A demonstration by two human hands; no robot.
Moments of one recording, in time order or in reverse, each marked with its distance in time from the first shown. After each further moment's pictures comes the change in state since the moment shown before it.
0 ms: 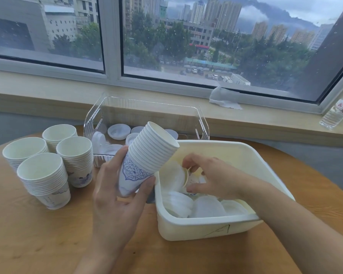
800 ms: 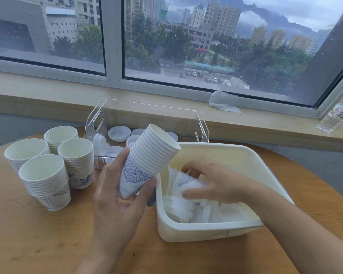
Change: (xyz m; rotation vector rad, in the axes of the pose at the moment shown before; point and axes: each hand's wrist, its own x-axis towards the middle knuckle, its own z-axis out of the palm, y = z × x) left_hand 0.001 0.002 0.001 -0.024 -0.002 0.004; right_hand -0.006 -0.006 -0.004 0.093 -0.083 0.073
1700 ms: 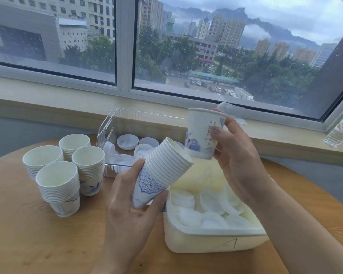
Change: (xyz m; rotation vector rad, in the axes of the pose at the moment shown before) left_hand 0.002 0.004 -0.001 -0.013 -0.015 0.055; right_hand -0.007 -0.064 -0.034 1.156 0.569 -0.307
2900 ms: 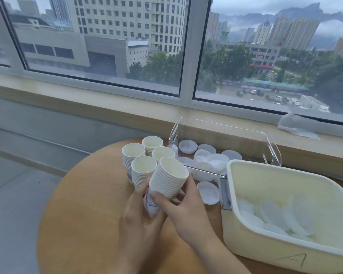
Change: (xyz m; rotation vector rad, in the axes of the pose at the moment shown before) left_hand -0.039 -0.018 -0.113 0.218 0.132 -0.224; right_hand -0.074 0.094 0.179 -0.044 -0.232 0.182
